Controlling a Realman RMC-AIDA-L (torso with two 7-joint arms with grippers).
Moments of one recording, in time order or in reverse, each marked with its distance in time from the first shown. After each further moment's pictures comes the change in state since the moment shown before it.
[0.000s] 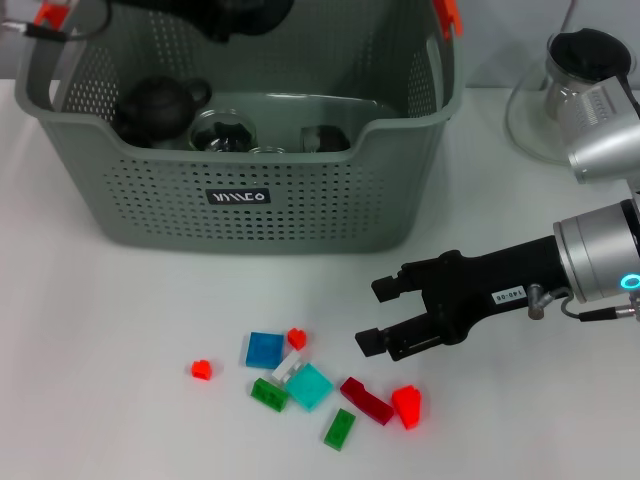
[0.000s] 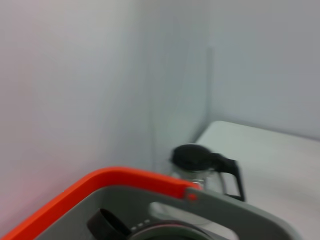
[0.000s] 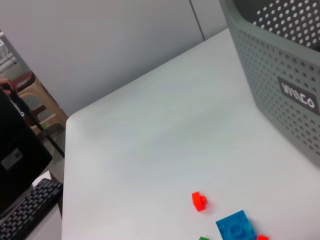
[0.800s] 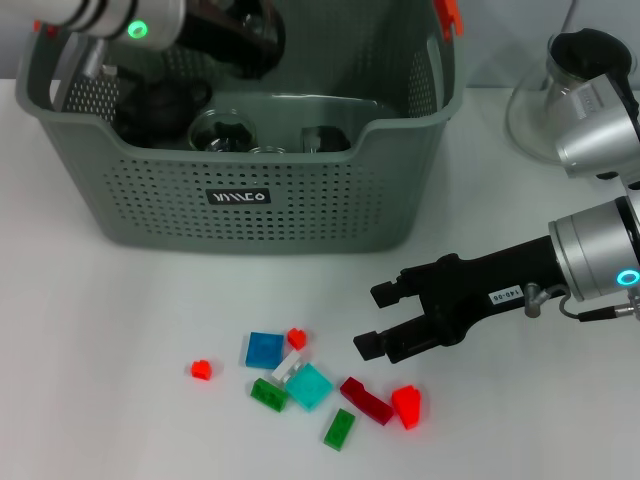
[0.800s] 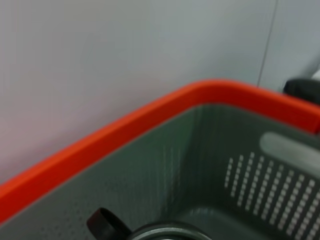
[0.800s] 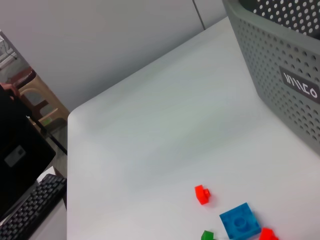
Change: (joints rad) left arm -0.105 0.024 0.242 -0.424 0.169 -0.536 -0.155; right arm 0.022 0.000 0.001 0.005 -0.026 -0.012 0.053
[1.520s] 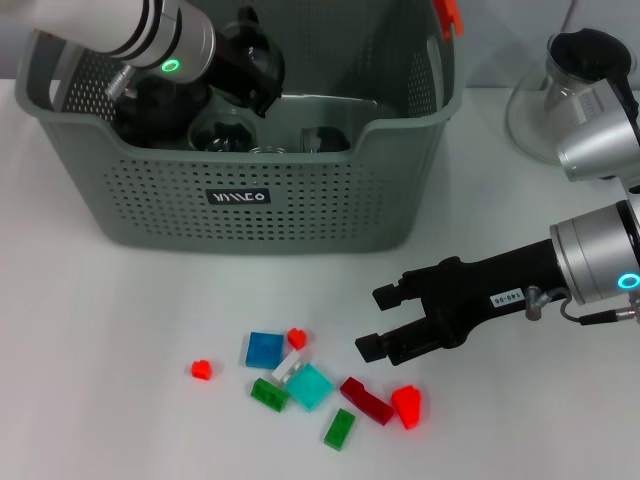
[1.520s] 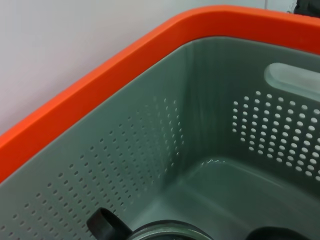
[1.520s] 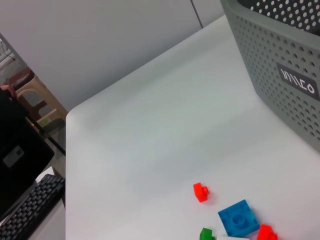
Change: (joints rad) left arm -0.037 -0.074 0.036 -0.011 0.244 -0.061 -0.038; right arm -0.005 0.000 -0.001 0.006 -0.001 0.005 -0.001
